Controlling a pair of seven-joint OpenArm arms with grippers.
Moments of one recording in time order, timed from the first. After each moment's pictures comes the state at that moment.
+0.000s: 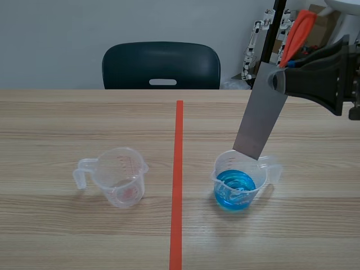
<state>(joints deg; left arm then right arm) 17.3 -57.0 10.3 59.9 0.9 -32.9 -81.8 3.7 68.6 -23.2 102.9 57.8 38.1 -1.4</state>
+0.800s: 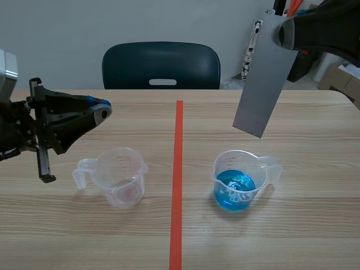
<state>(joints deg) -8.6 -45.6 32.3 77.3 -8.7 -38.6 -45.8 3.7 77.2 -17.1 113.3 71.0 31.7 -8.7</state>
